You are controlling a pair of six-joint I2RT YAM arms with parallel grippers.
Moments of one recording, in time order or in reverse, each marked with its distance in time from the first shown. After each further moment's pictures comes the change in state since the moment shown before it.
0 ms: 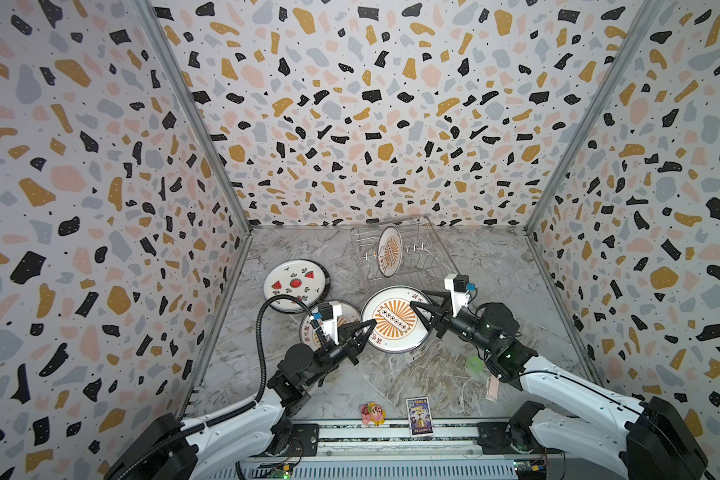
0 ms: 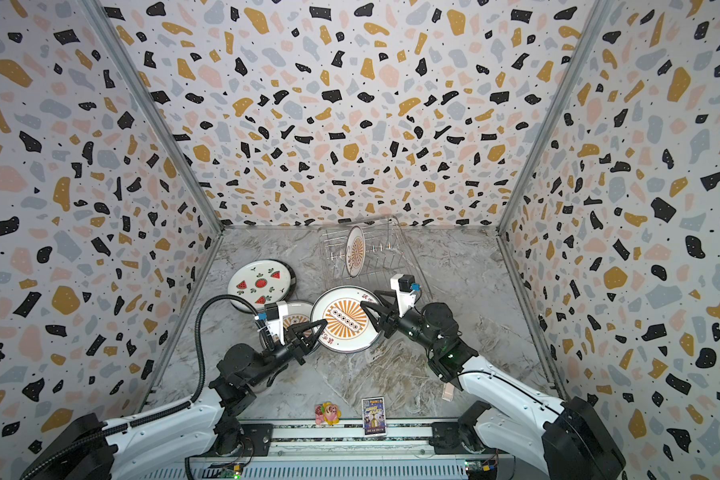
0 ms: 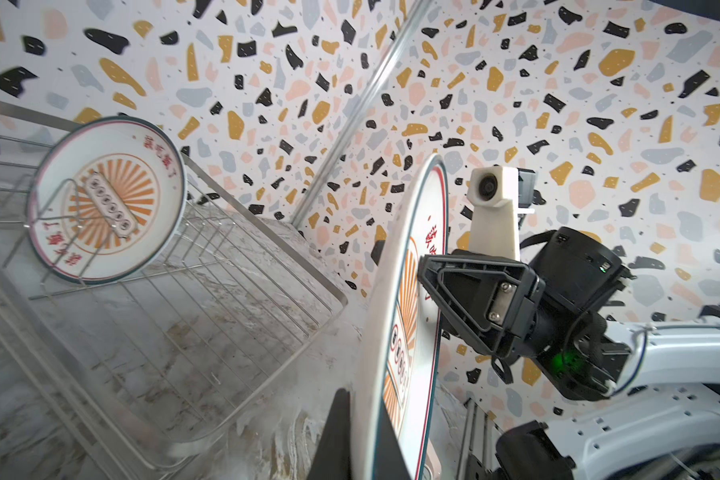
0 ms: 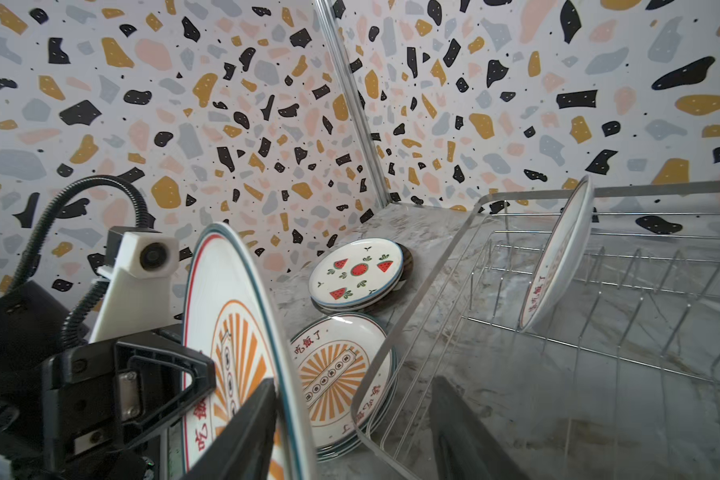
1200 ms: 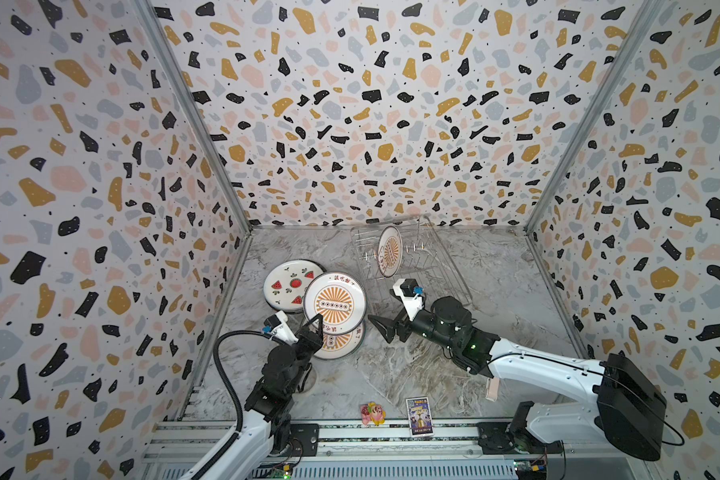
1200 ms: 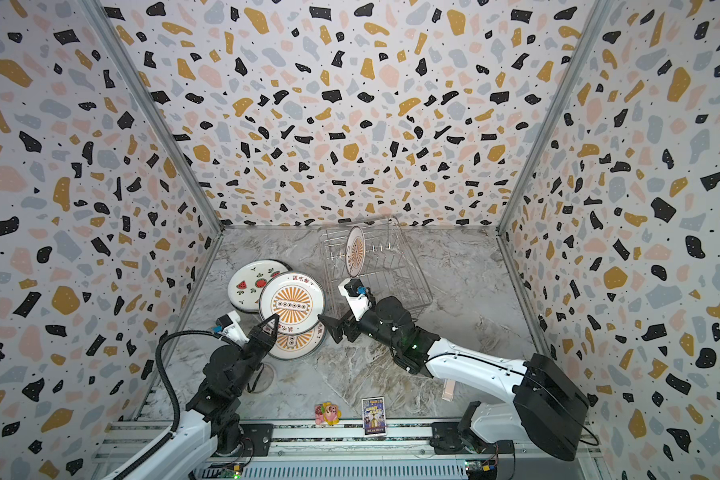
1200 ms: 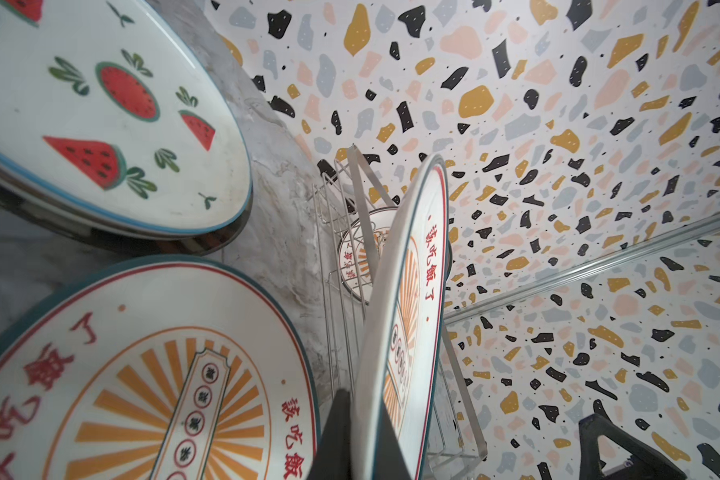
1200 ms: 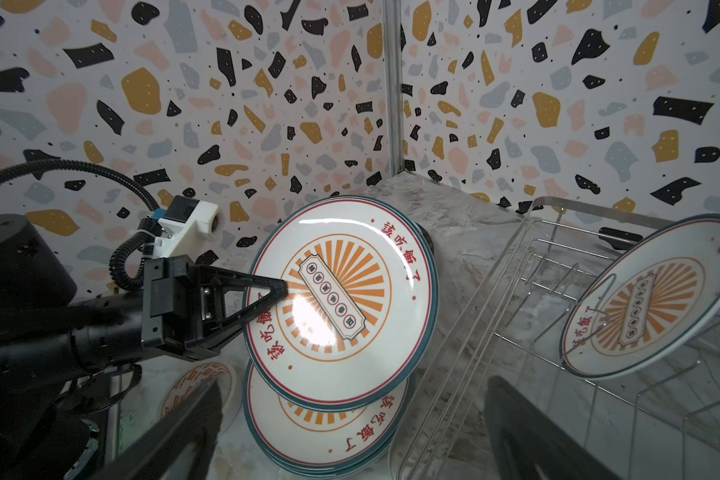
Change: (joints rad) left arm 0.360 -0.323 -0.118 -0.484 -0.241 -0.447; right arm 0.267 0.278 0.256 -0.131 0.200 -0.229
